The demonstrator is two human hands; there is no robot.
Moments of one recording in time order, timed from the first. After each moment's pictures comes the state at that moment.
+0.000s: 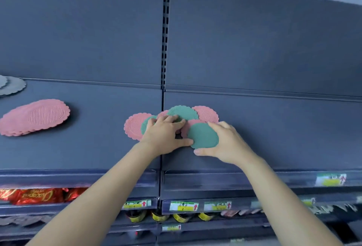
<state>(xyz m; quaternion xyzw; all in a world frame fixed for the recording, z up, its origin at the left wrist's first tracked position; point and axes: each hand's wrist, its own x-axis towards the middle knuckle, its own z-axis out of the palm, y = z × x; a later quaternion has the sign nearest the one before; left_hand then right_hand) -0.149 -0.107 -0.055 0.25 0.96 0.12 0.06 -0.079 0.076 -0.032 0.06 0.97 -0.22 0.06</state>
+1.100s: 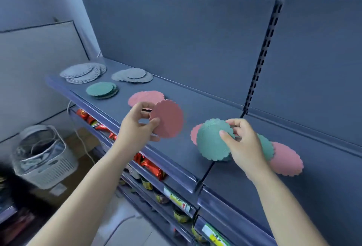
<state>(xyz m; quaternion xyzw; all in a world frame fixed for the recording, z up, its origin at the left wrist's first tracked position) -0.052 -0.212 0.012 -0.22 0.77 0.56 -0.22 -0.145 0.007 -0.026 -0.14 0.78 -0.61 0.06</state>
